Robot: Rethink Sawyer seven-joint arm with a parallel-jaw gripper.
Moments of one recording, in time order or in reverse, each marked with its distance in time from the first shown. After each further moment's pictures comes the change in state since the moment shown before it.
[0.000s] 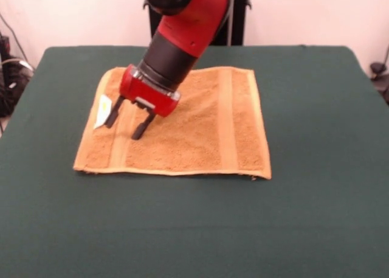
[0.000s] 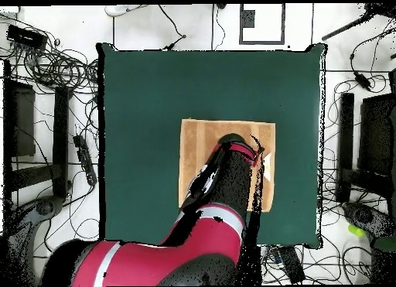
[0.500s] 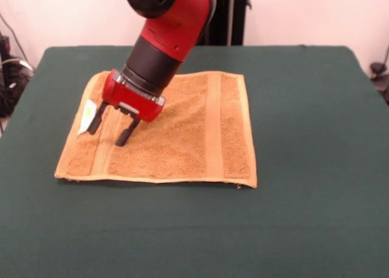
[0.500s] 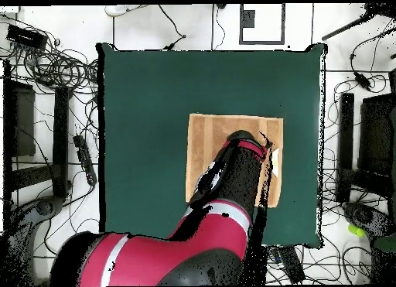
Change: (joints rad) arm -0.015 0.025 -0.026 -0.037 -0.023 -0.040 0.000
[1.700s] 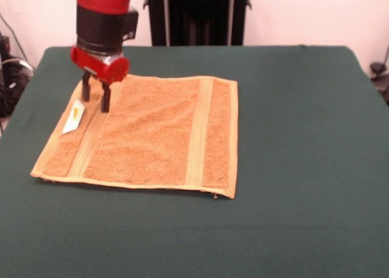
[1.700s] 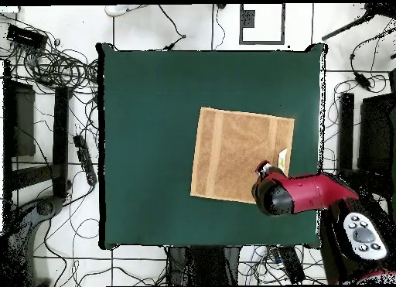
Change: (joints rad) arm -0.665 -0.353 0.512 0.414 0.204 0.024 0.000
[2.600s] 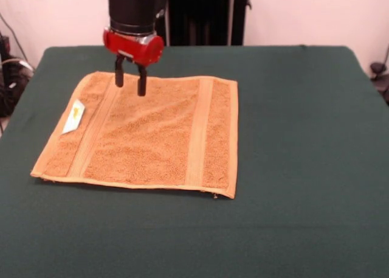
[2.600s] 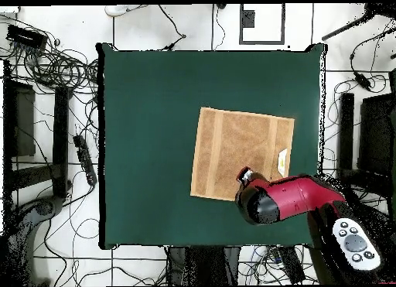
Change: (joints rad) arm -0.014 -0.098 0.133 0.136 -0.059 0.054 0.000
